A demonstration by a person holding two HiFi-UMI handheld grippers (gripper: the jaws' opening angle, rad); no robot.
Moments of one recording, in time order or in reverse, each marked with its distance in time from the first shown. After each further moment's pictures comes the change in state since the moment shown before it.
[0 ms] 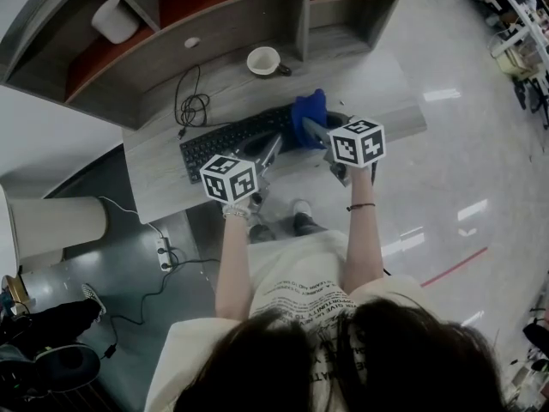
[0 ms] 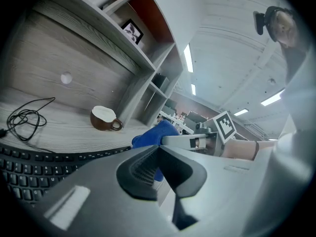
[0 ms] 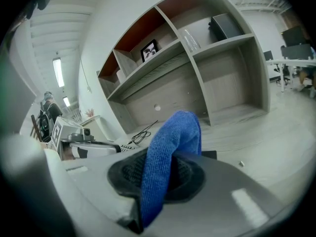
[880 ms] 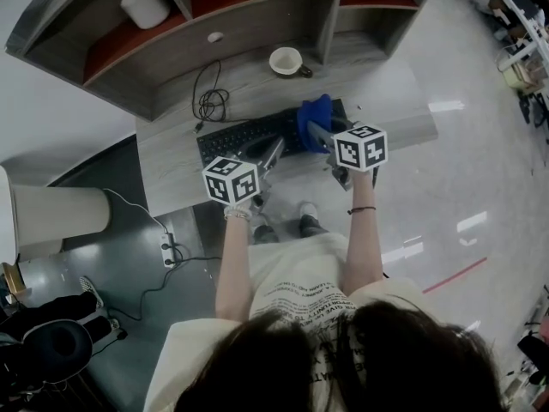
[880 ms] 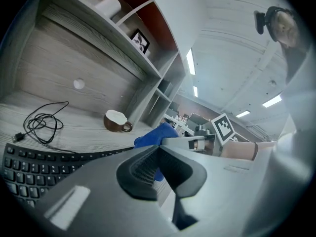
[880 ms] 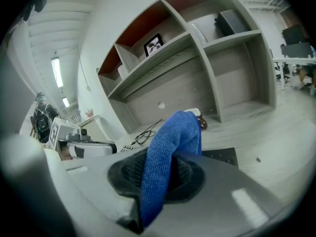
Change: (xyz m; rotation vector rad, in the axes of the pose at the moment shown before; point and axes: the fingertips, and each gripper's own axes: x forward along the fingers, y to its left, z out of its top) left arm -0.046 0.023 0.002 -0.010 -0.021 0.025; right arm 0.028 0.032 -0.006 0.013 0.005 -0.003
